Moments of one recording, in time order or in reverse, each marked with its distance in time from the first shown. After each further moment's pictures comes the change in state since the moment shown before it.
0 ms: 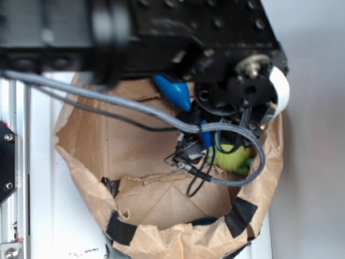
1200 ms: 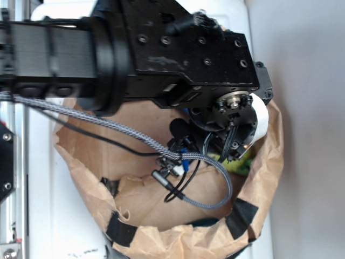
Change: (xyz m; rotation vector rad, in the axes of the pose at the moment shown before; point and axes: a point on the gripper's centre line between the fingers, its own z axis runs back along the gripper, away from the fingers) arm -0.007 0.010 -0.044 0.049 0.057 -0.148
